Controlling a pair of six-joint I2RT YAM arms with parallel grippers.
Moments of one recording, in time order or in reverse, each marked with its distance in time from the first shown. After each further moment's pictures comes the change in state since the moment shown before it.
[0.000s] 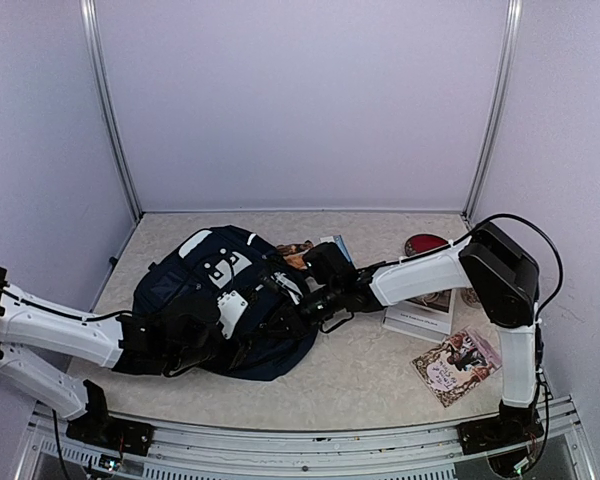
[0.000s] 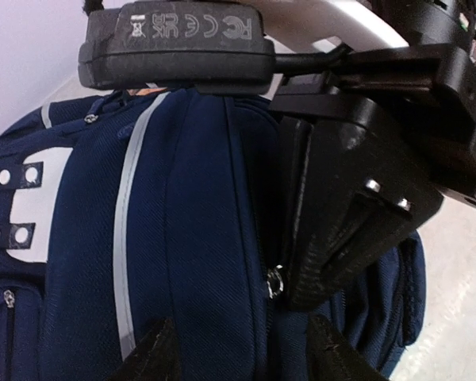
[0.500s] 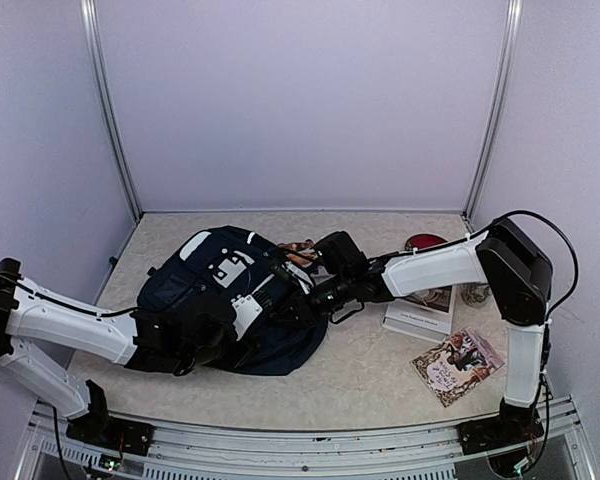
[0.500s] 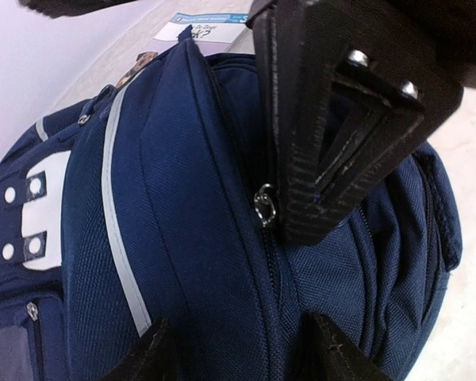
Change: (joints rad) left arm -0.014 0.092 0.068 -0.045 -0.064 0.121; right arm -0.040 -0.071 -0.021 -0.059 0.028 -0.013
